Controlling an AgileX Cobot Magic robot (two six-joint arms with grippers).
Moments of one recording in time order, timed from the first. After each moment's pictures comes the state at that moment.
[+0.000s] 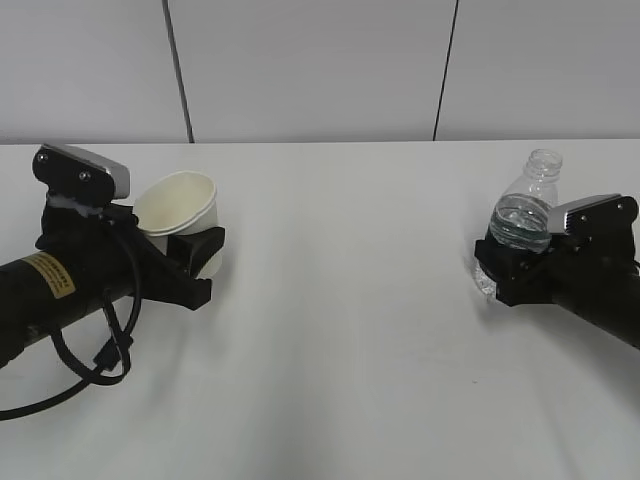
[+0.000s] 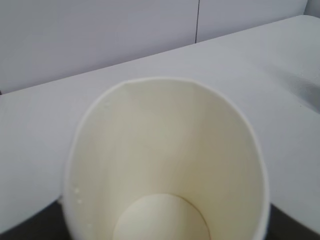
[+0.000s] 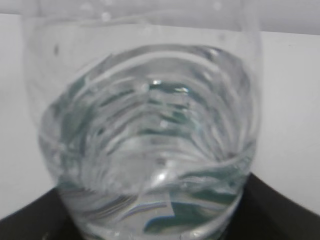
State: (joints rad) left arm -0.40 1.76 -0.50 0.21 -0.91 -0.06; right arm -0.10 2.13 -0.64 -0.49 -1.14 0.10
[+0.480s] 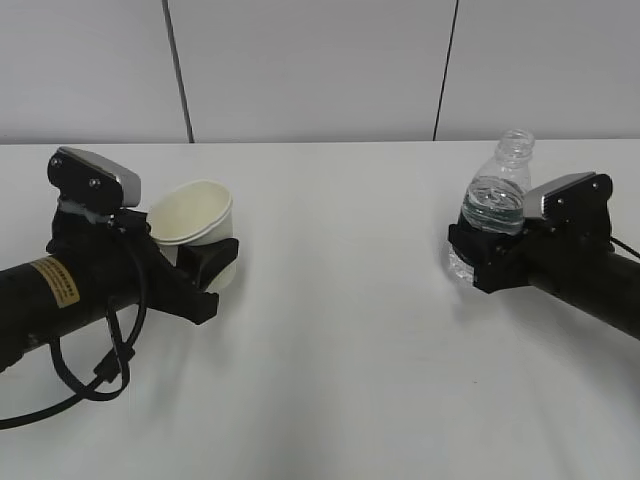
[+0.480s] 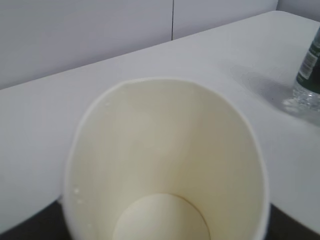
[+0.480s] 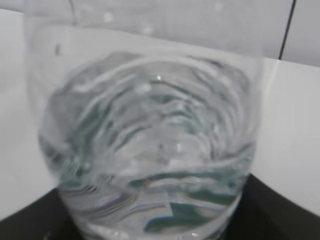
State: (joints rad) left arm -0.40 1.76 -0.50 0.32 -0.91 -0.11; right arm -0.04 2.07 -0.67 -0.53 -1.12 0.10
